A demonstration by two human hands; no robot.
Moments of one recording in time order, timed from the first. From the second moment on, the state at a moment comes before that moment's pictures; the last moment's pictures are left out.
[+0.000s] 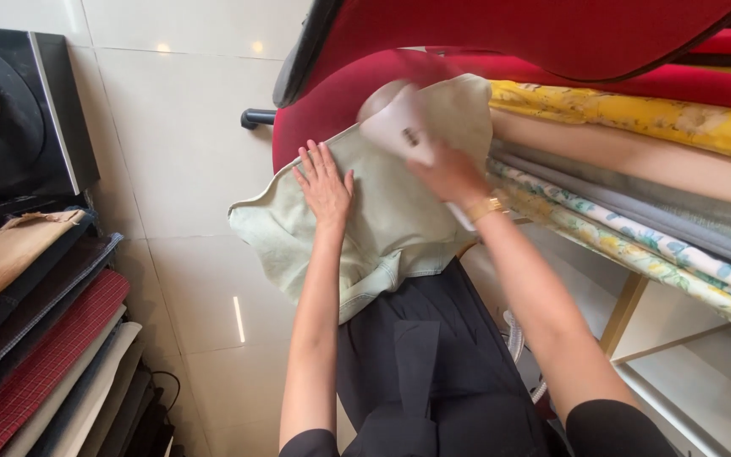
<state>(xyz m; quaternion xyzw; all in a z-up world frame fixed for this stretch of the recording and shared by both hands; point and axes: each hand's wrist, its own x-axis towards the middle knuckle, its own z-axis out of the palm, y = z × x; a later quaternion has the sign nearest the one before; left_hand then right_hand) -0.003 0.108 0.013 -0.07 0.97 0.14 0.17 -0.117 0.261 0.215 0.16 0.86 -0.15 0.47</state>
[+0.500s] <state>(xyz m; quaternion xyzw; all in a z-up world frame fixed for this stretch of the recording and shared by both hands) 0.003 0.099 0.001 -0.08 0.96 0.22 0.17 -0.155 0.354 0.182 0.21 0.85 -0.13 0.47</state>
